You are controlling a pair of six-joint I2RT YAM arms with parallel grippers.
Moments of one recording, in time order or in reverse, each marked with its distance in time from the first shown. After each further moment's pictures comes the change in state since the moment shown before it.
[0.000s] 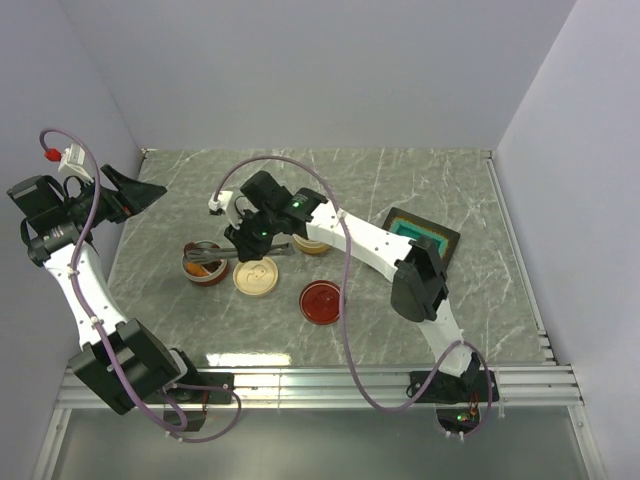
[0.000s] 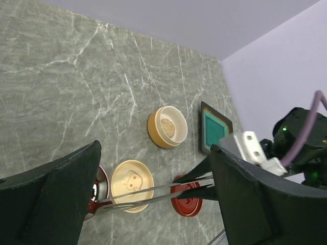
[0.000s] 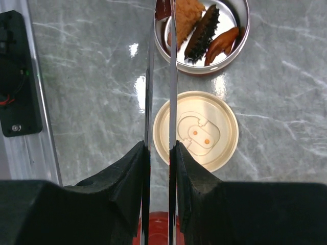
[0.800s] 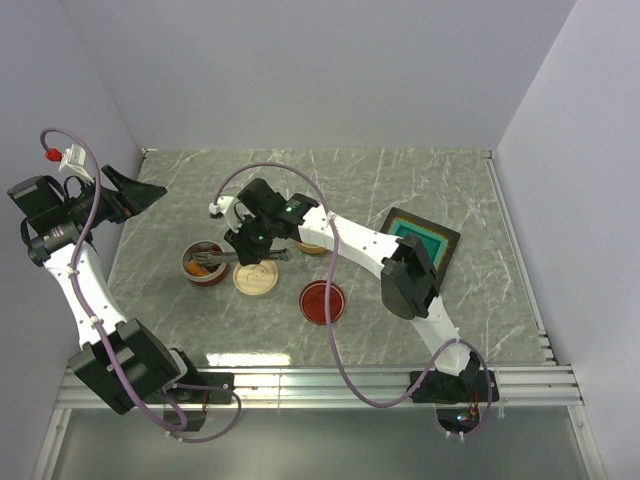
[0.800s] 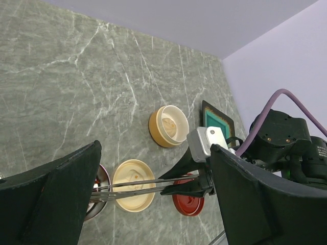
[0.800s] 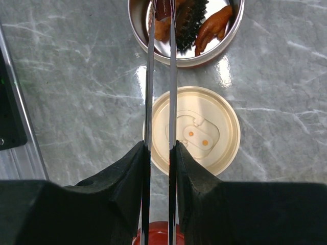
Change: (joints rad) left arm 0.000 0.002 0.000 -0.007 0.000 0.018; right arm 0.000 0.084 0.000 0.034 0.048 0.072
